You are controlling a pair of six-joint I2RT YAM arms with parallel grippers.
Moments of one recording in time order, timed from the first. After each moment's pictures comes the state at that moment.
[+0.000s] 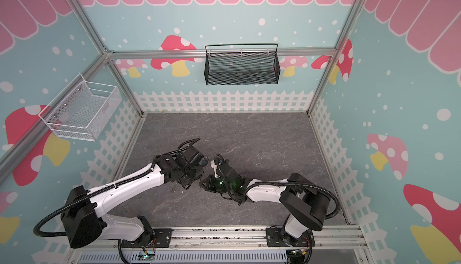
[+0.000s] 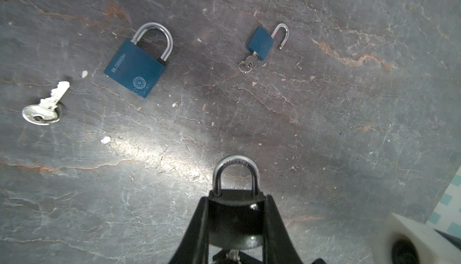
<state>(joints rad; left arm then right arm) -0.77 1.38 1.03 -0.83 -0.14 -1.35 0.99 1.56 0.70 0.35 -0.27 1.12</state>
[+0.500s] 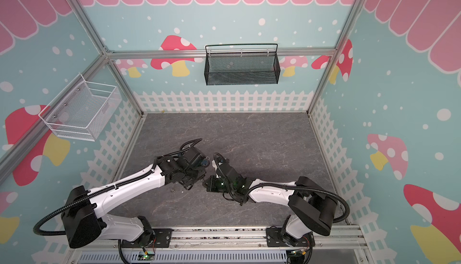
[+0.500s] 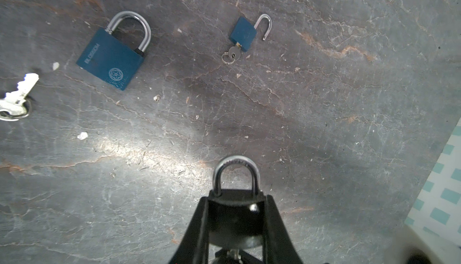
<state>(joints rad) -0.80 1.38 1.03 -0.80 -0.13 -1.37 1.00 1.50 0.72 0.20 -0.20 0.99</state>
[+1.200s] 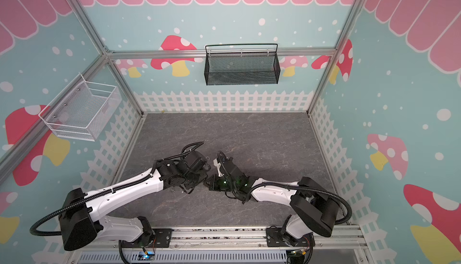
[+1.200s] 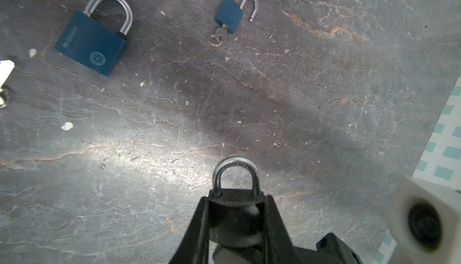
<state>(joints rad) -0.86 1.34 1.01 -0.77 -0.13 -1.37 0.95 1.48 0.69 0.24 -0.29 1.00</state>
